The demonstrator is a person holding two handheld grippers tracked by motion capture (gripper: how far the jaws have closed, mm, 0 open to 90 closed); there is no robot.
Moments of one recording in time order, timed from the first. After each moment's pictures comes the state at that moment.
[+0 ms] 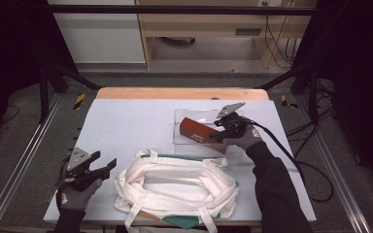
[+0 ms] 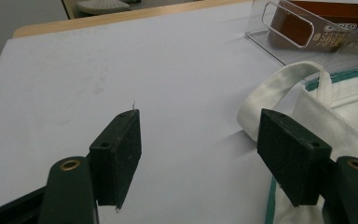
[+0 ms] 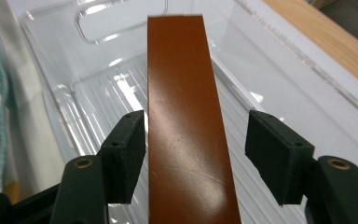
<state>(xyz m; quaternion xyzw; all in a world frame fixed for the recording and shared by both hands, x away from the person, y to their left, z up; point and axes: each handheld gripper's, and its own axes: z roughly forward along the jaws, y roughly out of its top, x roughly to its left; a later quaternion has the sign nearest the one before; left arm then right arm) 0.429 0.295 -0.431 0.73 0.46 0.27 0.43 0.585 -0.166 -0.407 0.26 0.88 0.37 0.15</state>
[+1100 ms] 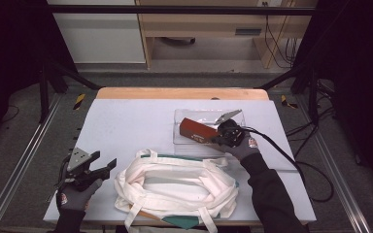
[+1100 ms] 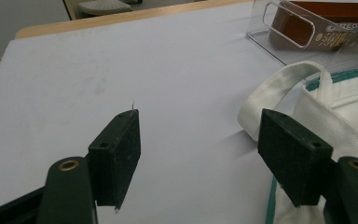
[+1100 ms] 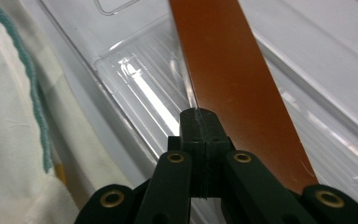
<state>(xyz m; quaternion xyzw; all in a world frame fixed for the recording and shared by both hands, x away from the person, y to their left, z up) 0.428 0.295 -0.430 0.73 0.46 0.27 0.43 0.561 -0.155 -0.417 0.32 0.88 0.33 0.11</state>
